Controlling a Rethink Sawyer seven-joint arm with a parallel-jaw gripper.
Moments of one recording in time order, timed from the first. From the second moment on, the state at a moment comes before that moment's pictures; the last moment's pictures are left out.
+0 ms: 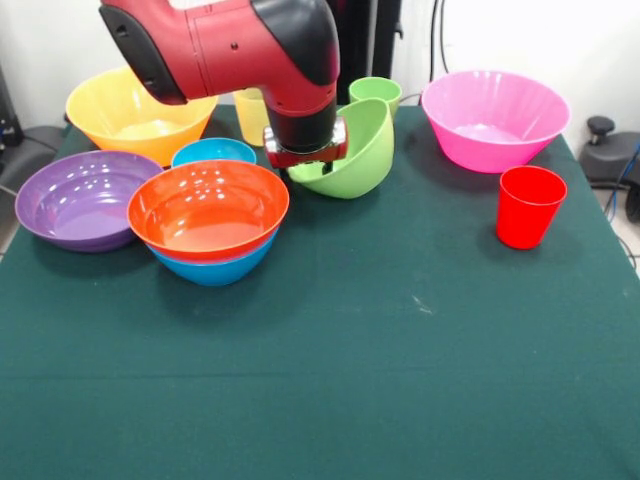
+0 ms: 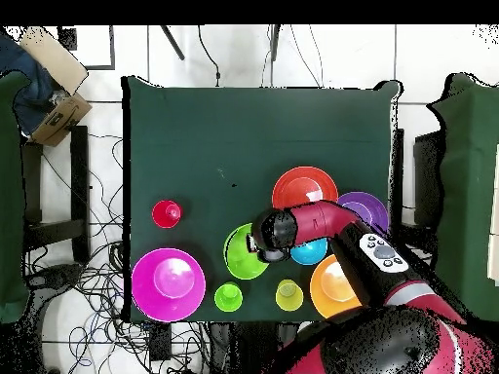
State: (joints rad) arm -0.68 -0.38 0.47 1.71 -0.72 0.77 1.88
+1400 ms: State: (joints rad) arm -0.64 -0.41 0.42 1.75 -0.72 0.67 1.88
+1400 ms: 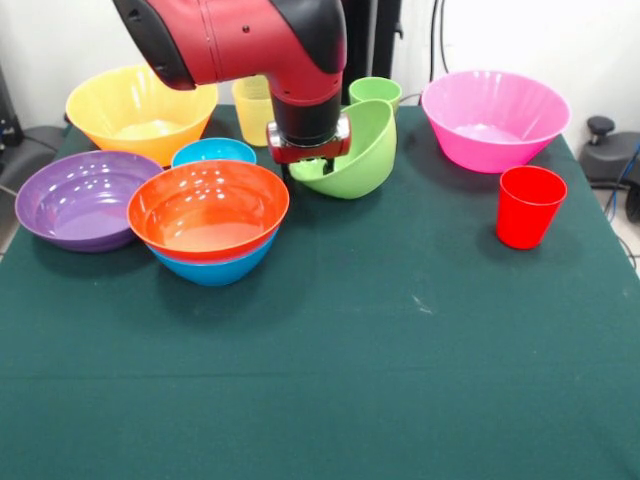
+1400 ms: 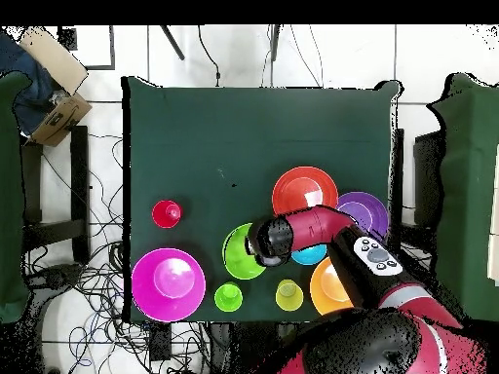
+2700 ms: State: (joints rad) arm -0.61 -0.51 0.39 1.84 -0.67 0.63 1.88
